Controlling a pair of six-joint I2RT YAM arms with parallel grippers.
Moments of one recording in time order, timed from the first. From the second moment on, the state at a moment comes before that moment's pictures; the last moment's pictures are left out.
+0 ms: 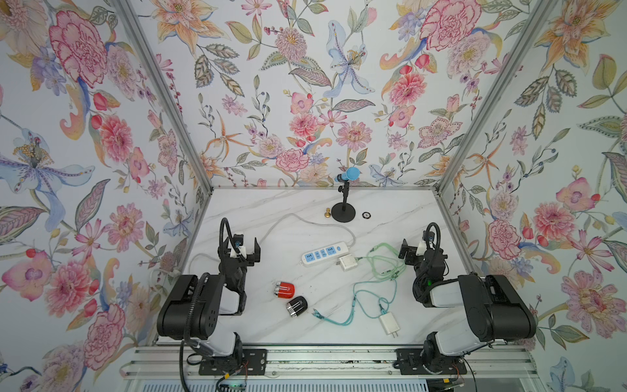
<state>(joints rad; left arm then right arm) -0.02 1.57 0.20 1.30 -0.10 0.16 0.04 1.54 0.28 1.01 0.20 0.01</state>
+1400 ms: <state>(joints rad) -0.66 1.61 0.91 0.14 0.03 0.09 0.44 1.50 0.70 0.02 -0.21 0.72</state>
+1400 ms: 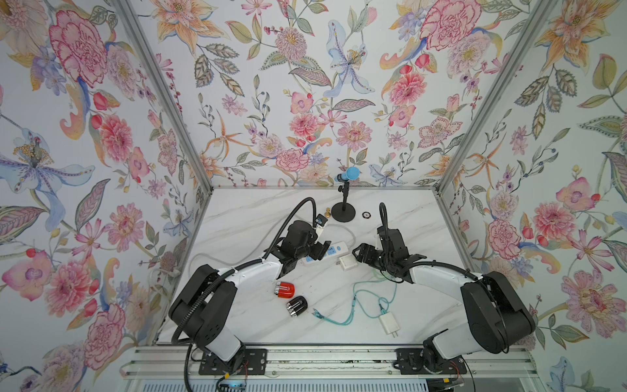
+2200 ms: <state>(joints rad) -0.67 1.66 0.96 0.14 0.09 0.10 0.41 1.62 0.54 0.39 -0.25 0.98</state>
